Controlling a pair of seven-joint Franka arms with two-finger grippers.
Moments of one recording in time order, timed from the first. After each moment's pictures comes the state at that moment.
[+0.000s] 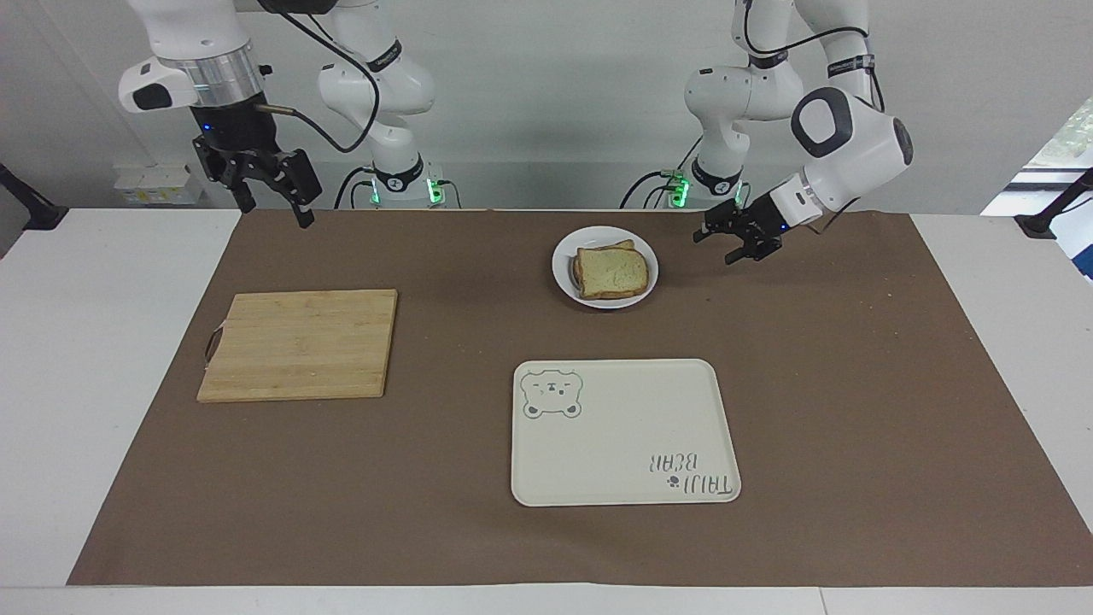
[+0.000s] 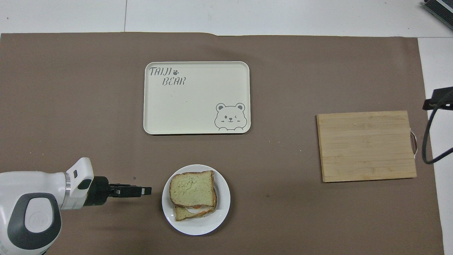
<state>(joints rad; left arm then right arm) -0.19 -0.31 0.07 -2.65 -0.90 2.11 0.54 -0.04 -0.07 -0.04 -1.55 -0.01 1.59 0.25</state>
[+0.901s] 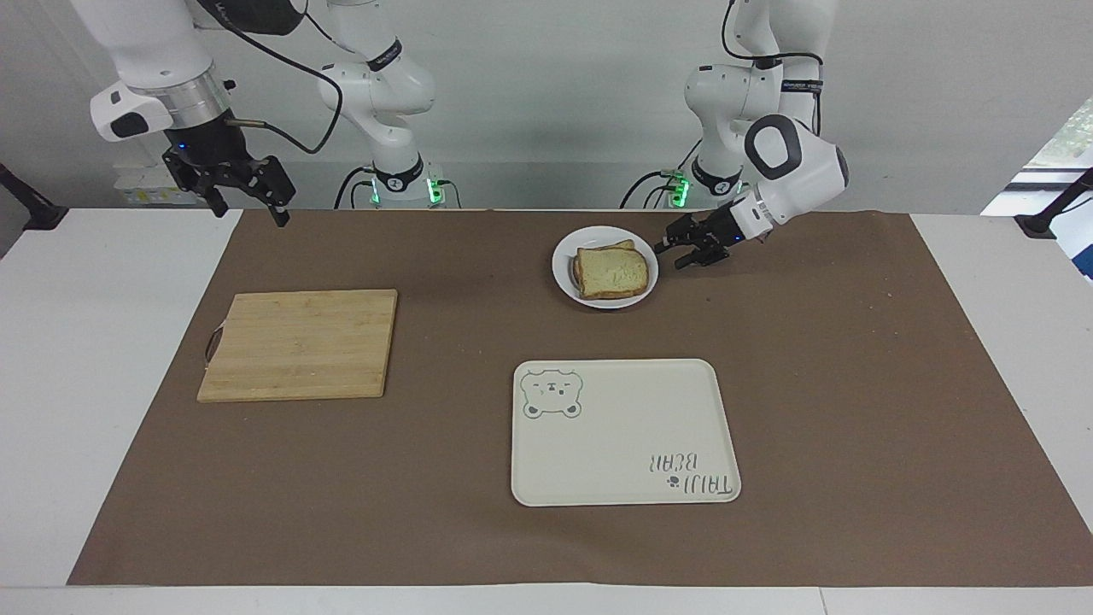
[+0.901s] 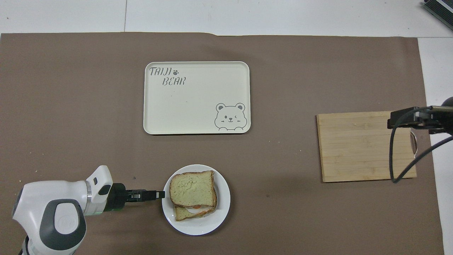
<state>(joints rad) -0.29 -0.27 0.07 -2.72 -1.03 2.23 0.55 0.03 -0.08 -0.04 -1.66 -0.01 1.59 0.14</state>
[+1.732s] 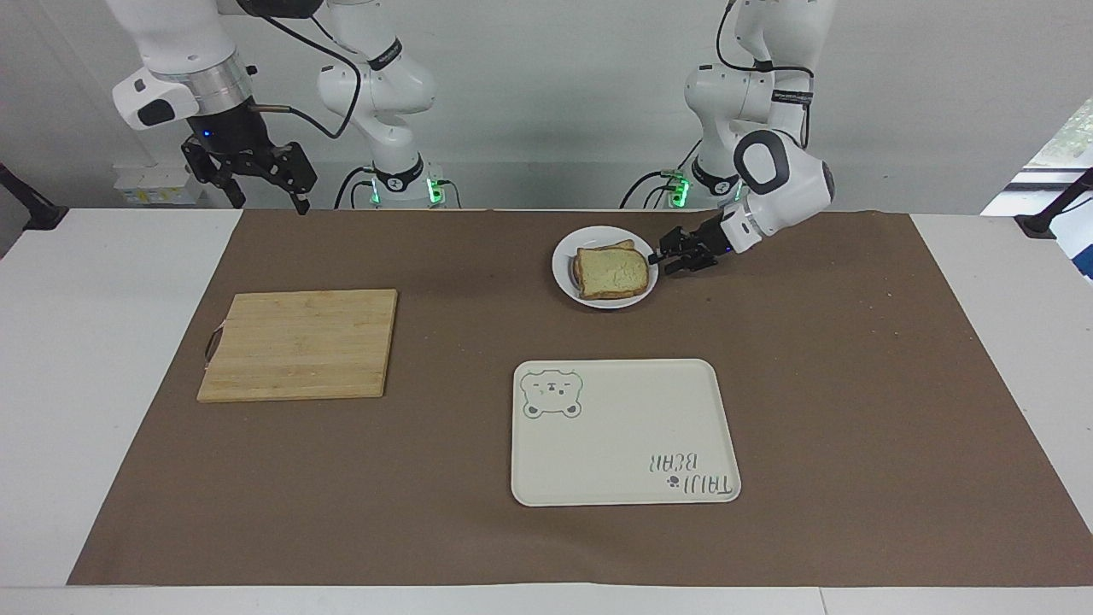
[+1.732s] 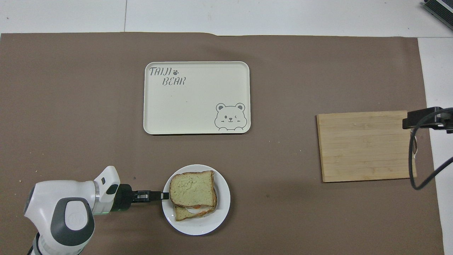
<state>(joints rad) -0.32 -0.22 0.07 -2.72 -1.07 2.24 0.55 0.02 -0.09 -0.05 -1.60 -0.01 1.54 0.09</state>
